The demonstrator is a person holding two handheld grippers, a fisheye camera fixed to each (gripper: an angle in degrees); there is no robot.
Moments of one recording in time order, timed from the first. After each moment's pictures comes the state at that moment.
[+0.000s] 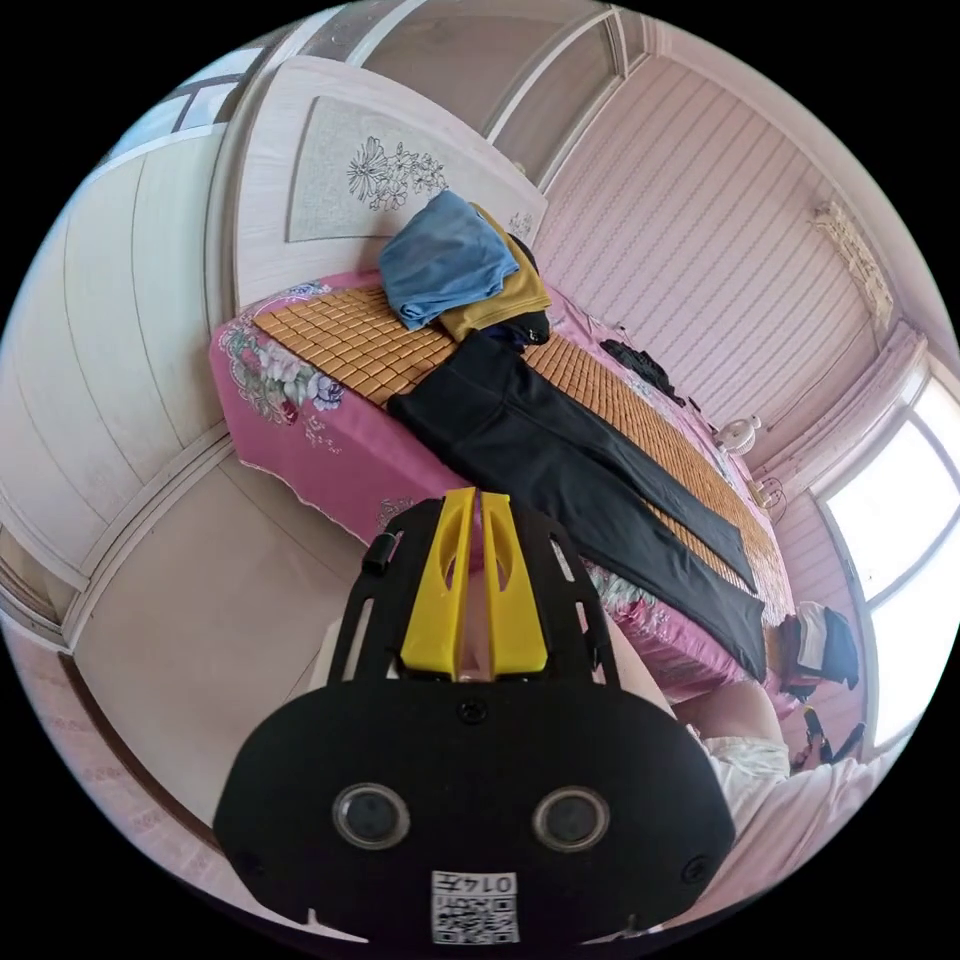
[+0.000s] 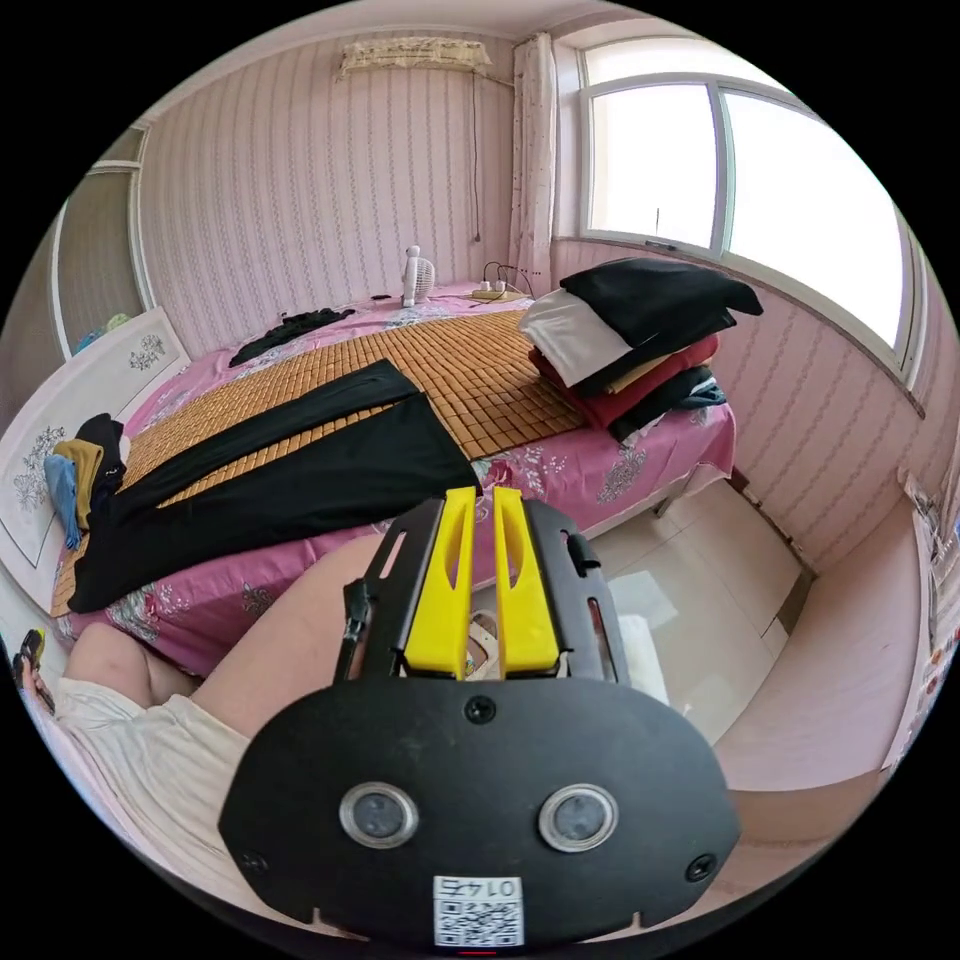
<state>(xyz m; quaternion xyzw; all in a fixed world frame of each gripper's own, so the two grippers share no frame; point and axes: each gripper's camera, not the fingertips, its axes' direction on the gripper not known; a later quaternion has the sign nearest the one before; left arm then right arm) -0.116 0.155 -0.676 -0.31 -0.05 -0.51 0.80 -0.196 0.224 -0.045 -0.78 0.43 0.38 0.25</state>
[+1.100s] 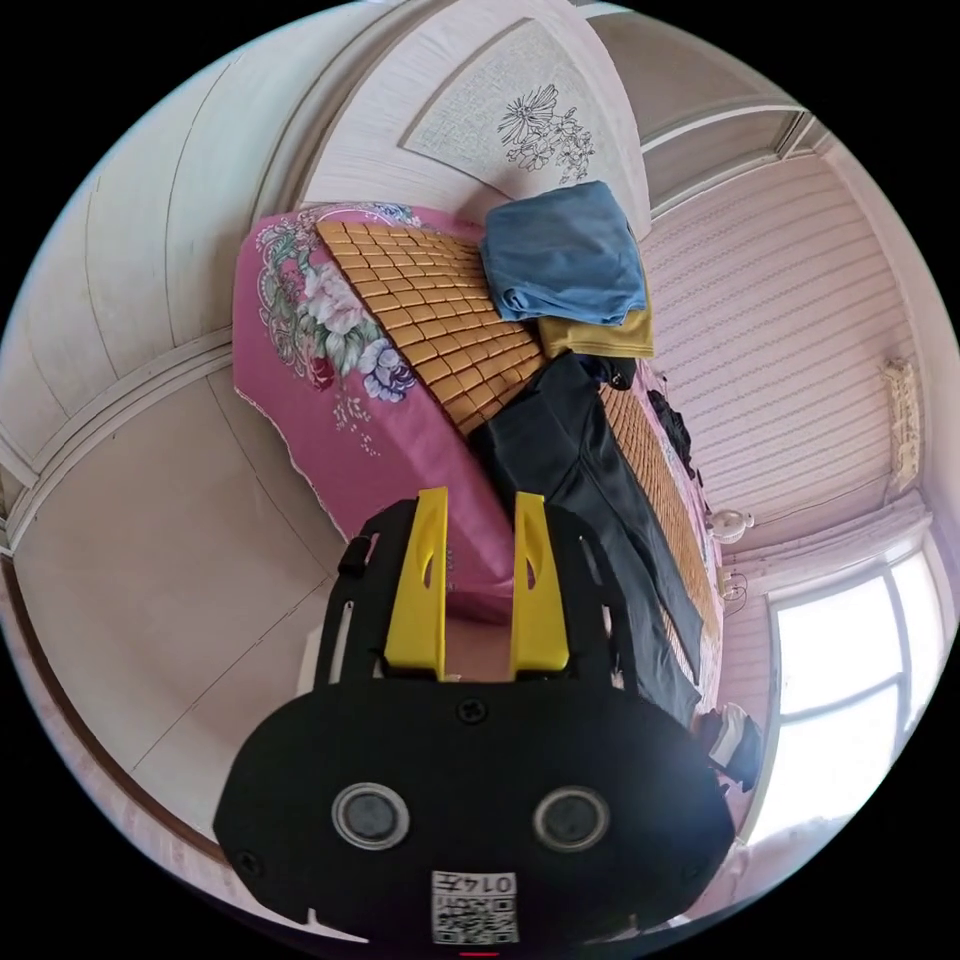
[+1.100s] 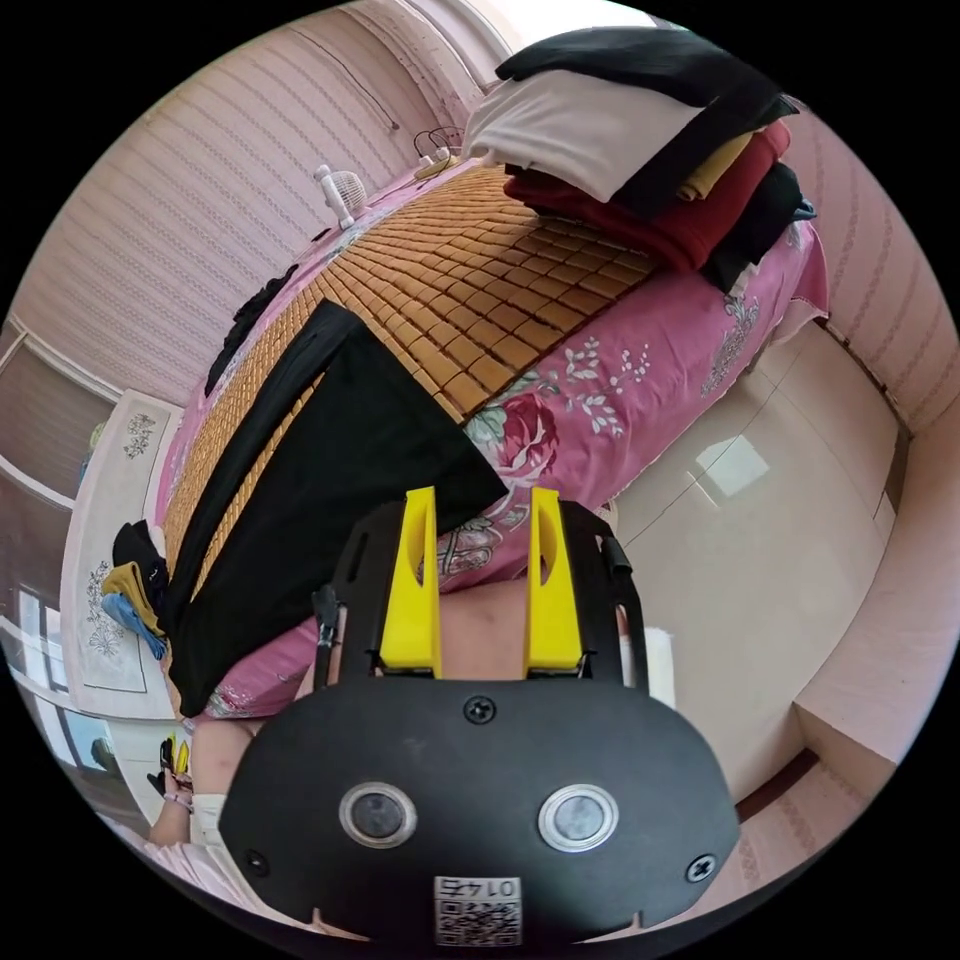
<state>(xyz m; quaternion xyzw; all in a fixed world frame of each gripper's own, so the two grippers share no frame) -0.262 0.277 -0.577 -0.31 -0.03 -0.65 0.70 -0.099 0.314 -0.264 -0.69 0.45 0.56 0.09</state>
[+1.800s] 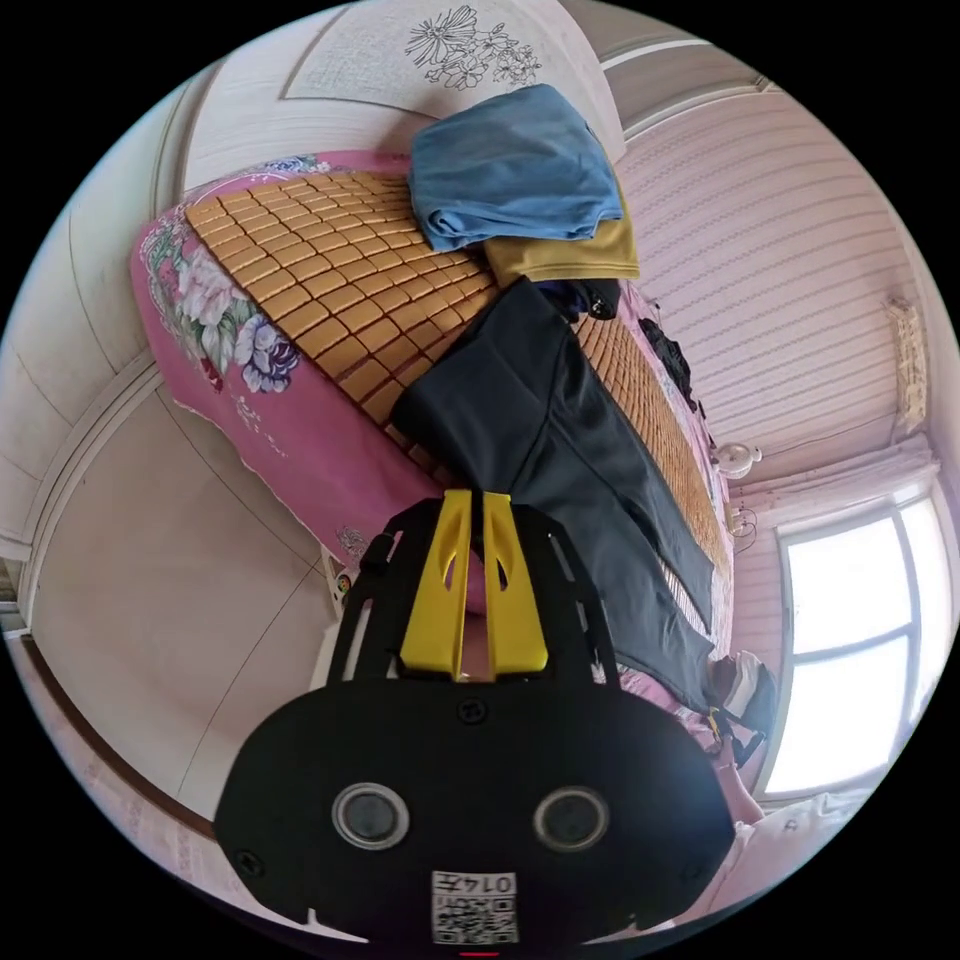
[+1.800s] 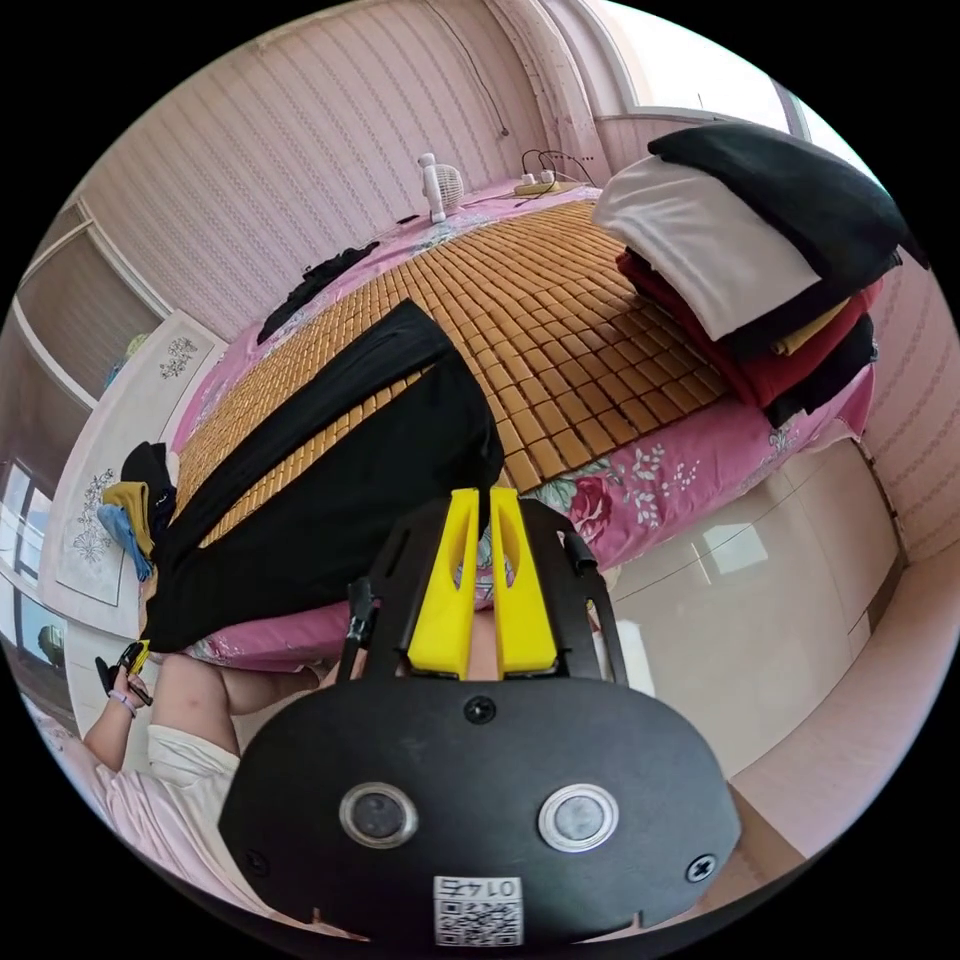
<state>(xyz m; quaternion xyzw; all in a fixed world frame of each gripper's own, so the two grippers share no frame) -0.261 0.260 -0.453 -0.37 0.05 -0.60 0.71 -0.037 0.351 -0.192 -0.74 0.36 0.54 0.18</state>
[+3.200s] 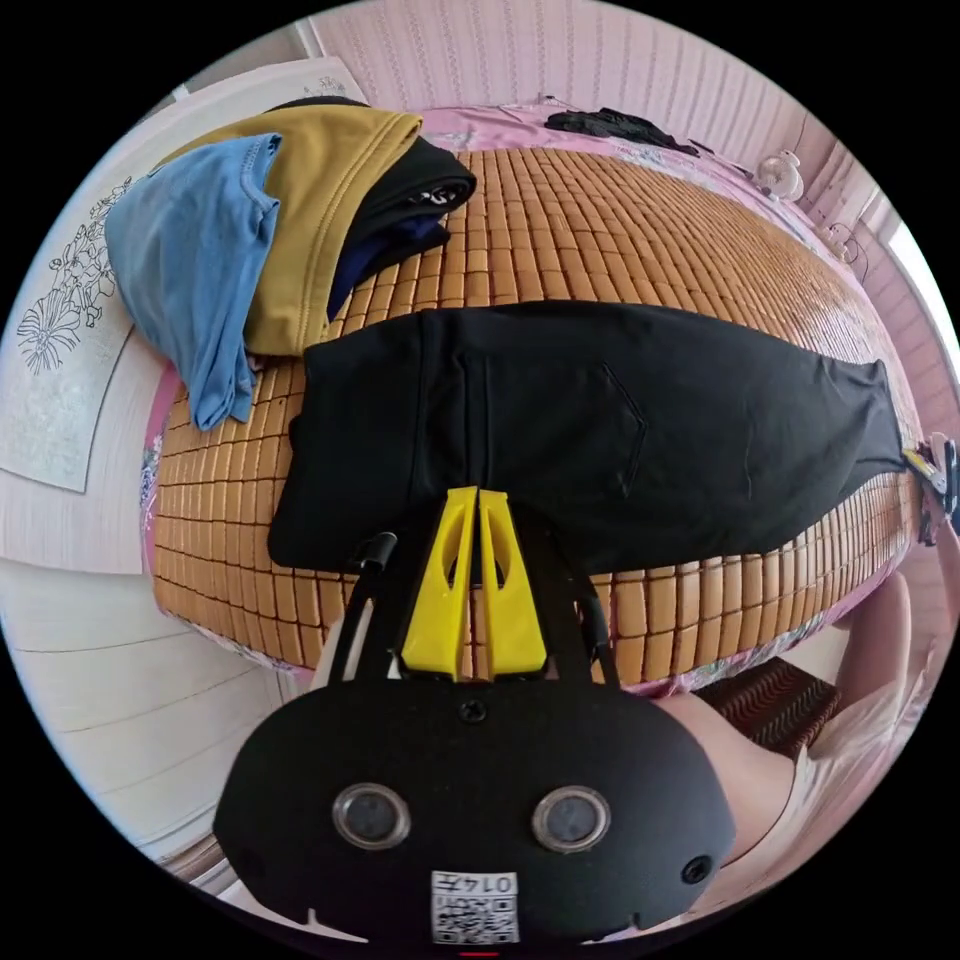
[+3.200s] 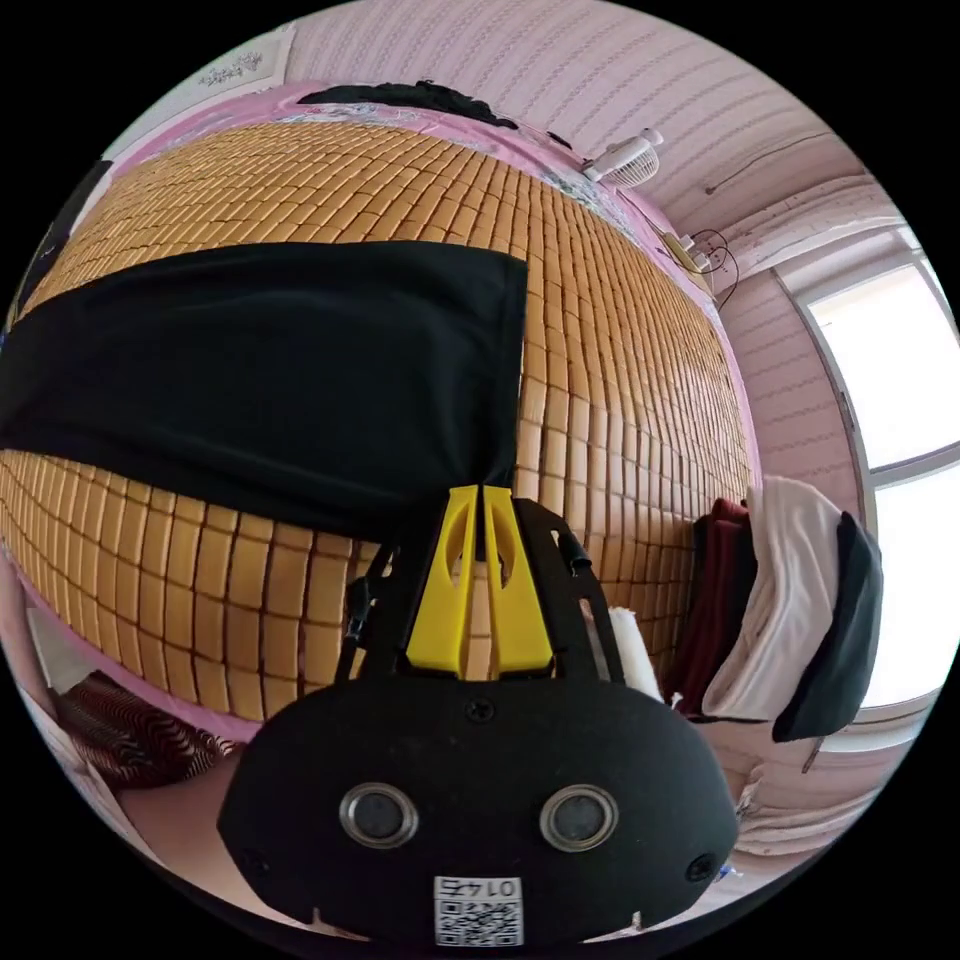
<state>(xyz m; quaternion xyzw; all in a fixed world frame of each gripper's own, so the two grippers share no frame) -0.088 0.159 -0.110 -0.58 0.06 -0.19 0.79 -0.069 0.613 -0.052 -0.93 0.09 0.30 0.16</state>
